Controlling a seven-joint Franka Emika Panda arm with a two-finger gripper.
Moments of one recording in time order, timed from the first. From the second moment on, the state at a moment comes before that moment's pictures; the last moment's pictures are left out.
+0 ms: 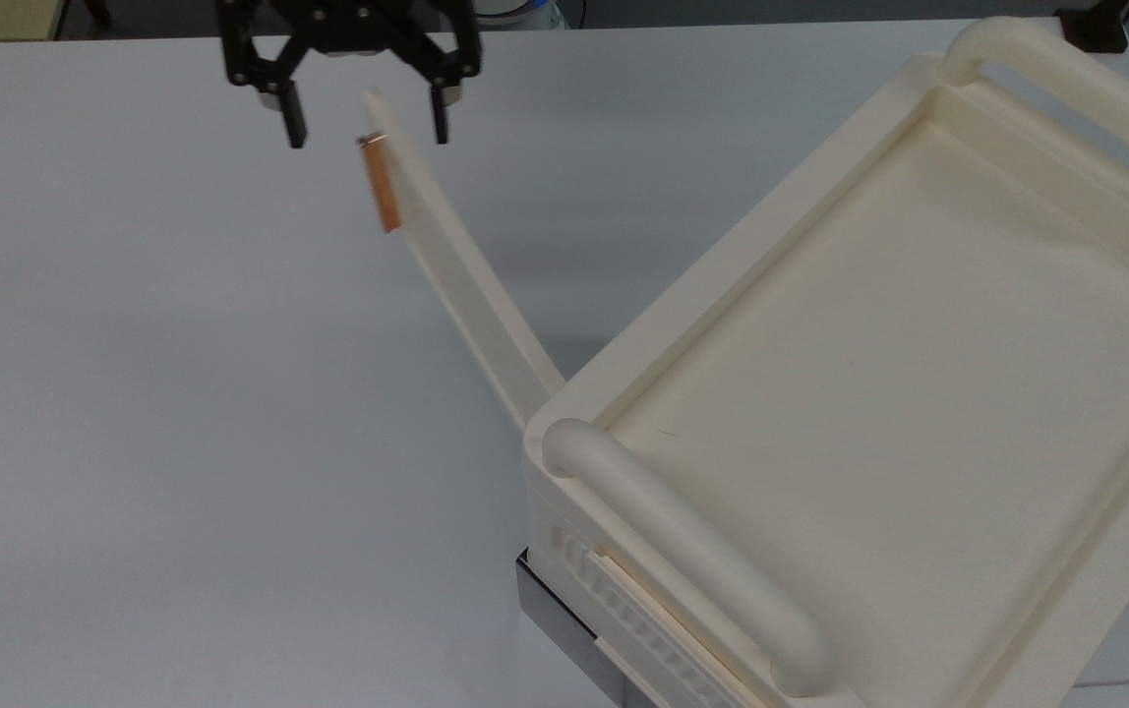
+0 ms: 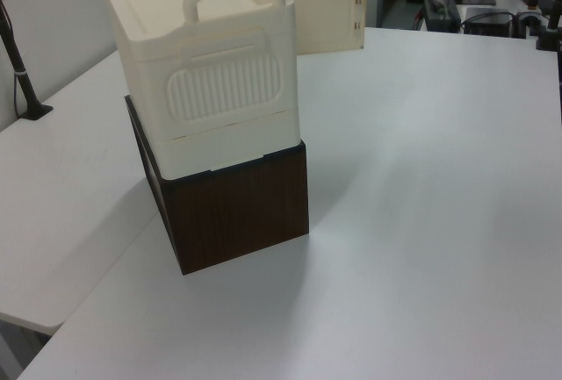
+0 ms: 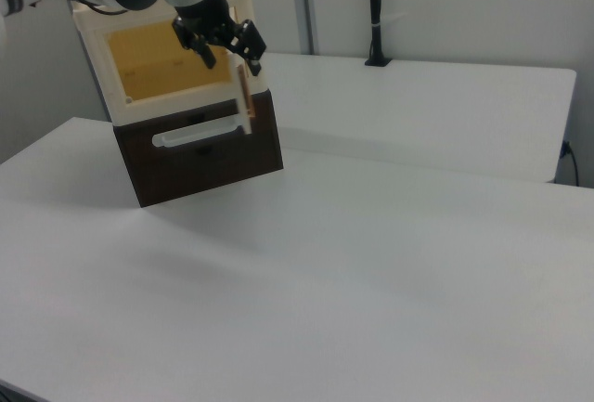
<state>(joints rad) -0.20 0.13 0.16 -1.45 0.04 1.99 -0.08</state>
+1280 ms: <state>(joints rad) -0.08 -0.05 0.08 -1.52 -0.06 1.54 0.05</state>
